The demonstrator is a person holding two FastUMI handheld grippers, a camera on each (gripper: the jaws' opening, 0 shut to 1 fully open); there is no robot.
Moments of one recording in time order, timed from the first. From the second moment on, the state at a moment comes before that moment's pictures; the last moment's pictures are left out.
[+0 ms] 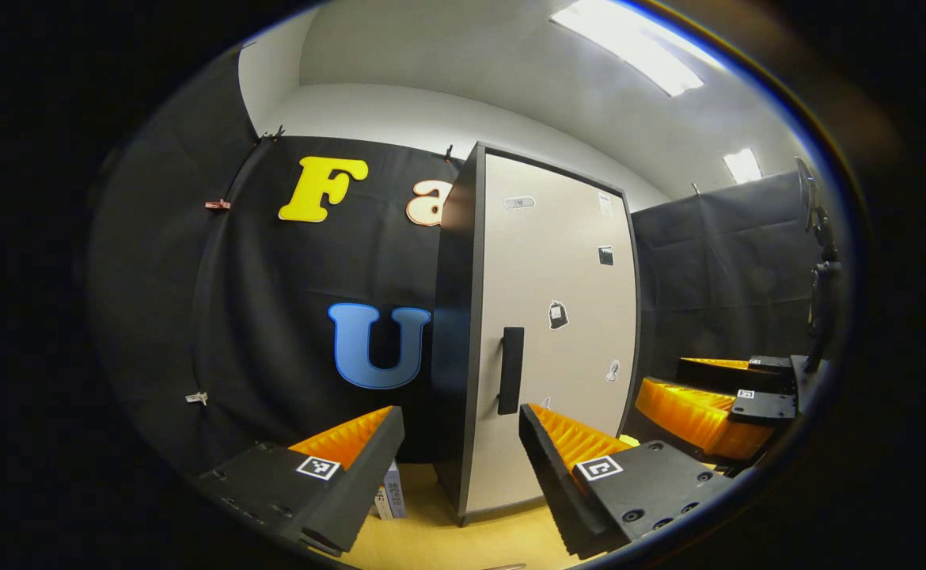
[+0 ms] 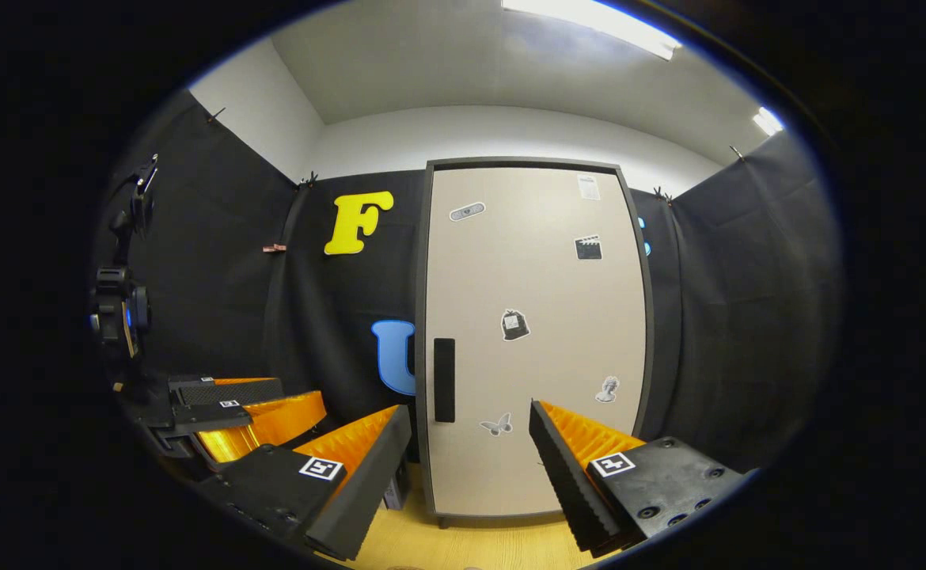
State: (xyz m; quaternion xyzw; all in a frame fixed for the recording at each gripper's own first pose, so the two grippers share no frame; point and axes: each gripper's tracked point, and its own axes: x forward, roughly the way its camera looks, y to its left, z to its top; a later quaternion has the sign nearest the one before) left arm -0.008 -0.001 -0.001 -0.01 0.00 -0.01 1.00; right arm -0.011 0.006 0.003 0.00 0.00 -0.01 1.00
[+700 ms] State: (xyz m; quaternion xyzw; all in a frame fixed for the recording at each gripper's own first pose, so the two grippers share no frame) left arm -0.014 0.025 -0.014 -0.03 0.01 0.01 1.00; right arm 0.032 0.034 -0.006 0.00 -0.01 0.02 1.00
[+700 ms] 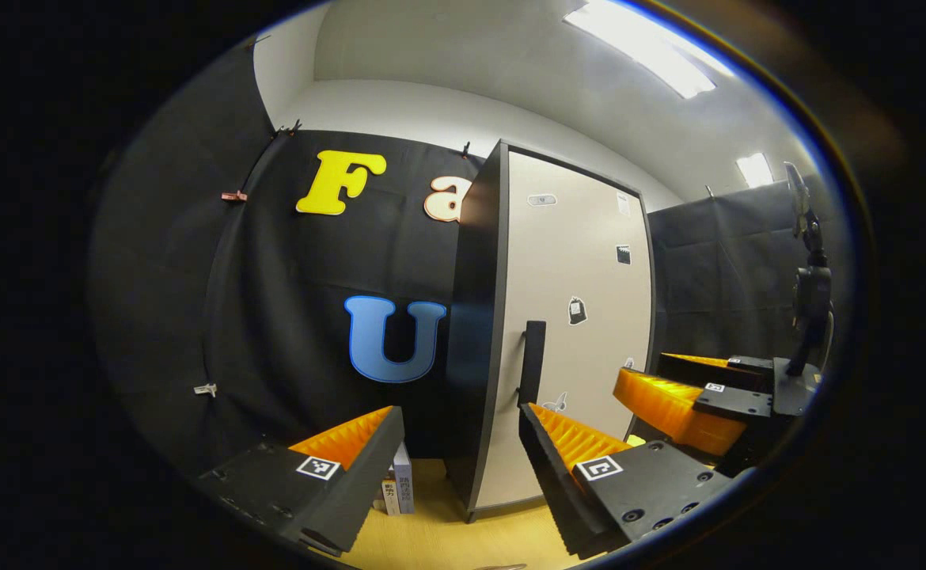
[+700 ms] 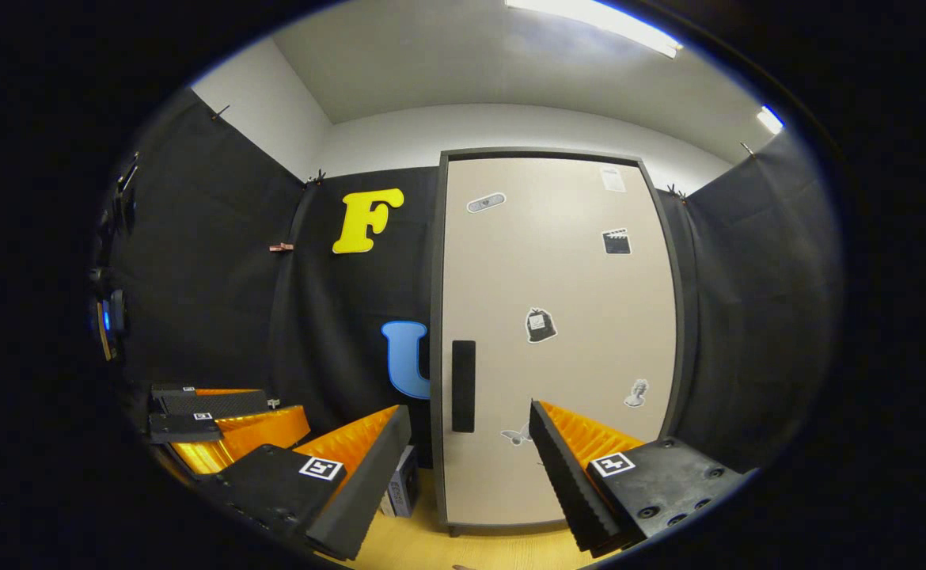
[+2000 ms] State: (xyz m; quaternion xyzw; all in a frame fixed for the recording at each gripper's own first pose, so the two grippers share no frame) left arm 0.001 0.095 -0.046 -0.04 0.03 0.04 1.00; right arm 0.201 0.041 -0.074 -0.02 0.02 -0.02 1.00
